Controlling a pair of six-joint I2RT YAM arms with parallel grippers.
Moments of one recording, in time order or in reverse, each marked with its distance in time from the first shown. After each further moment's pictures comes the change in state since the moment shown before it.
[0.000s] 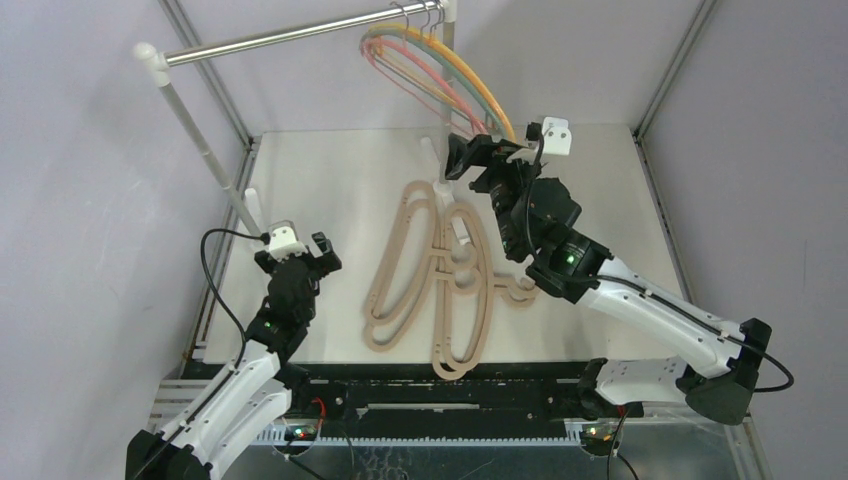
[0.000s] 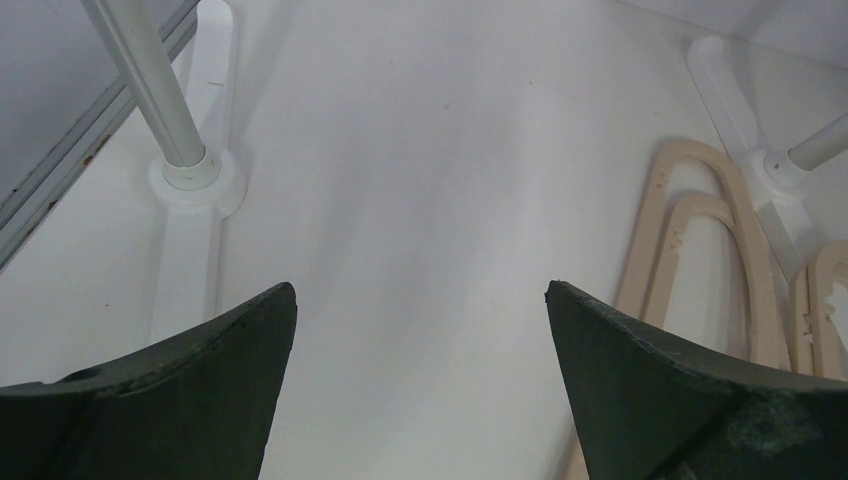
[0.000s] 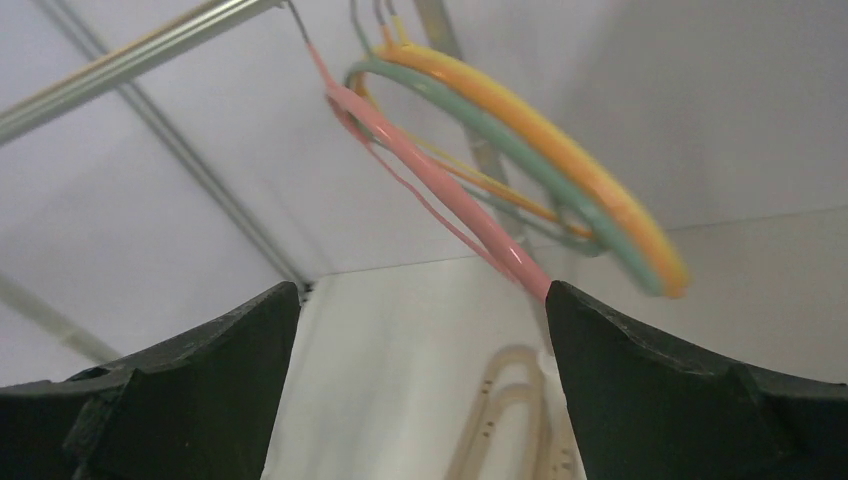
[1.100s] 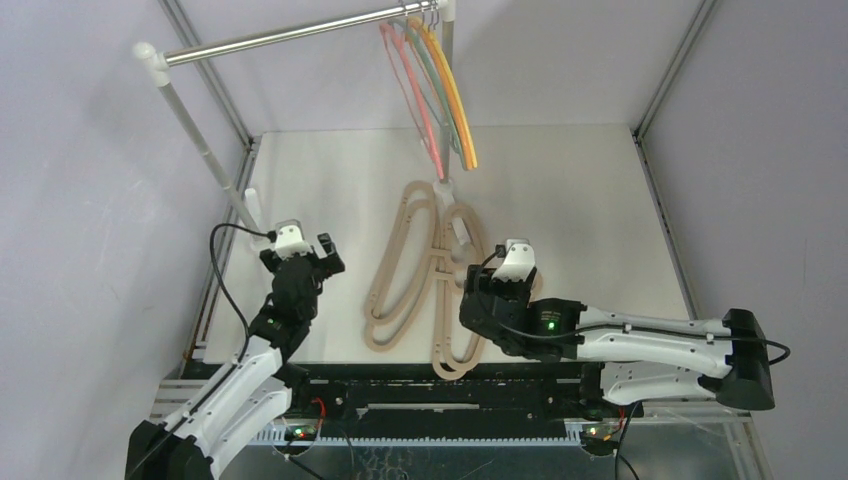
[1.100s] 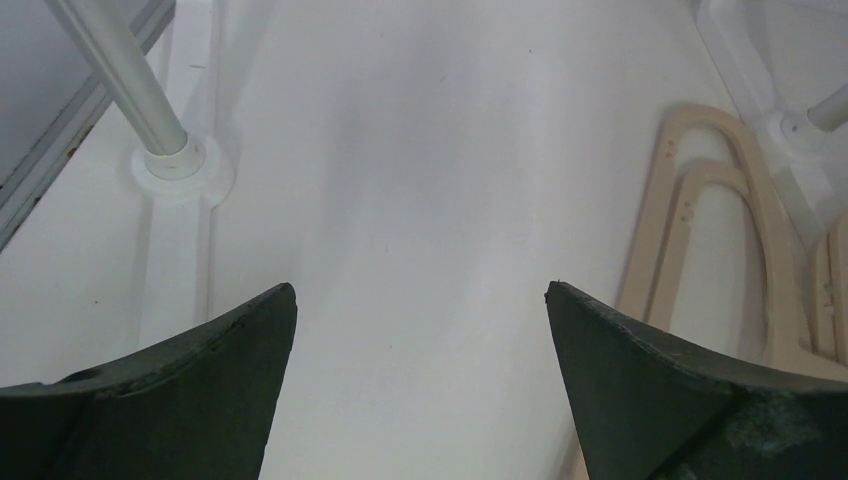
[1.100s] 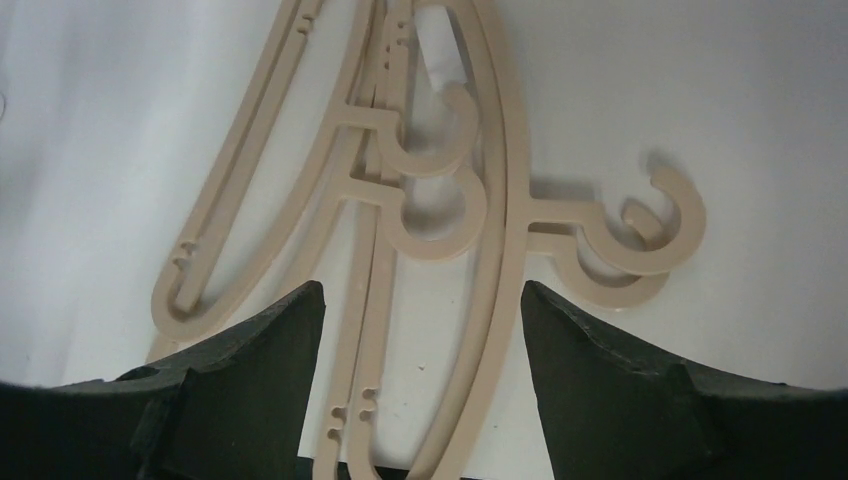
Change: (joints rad) left arm 0.000 0.038 0.000 0.000 0.014 0.011; right arm 0.359 -0.139 -0.428 -0.804 0.237 0.701
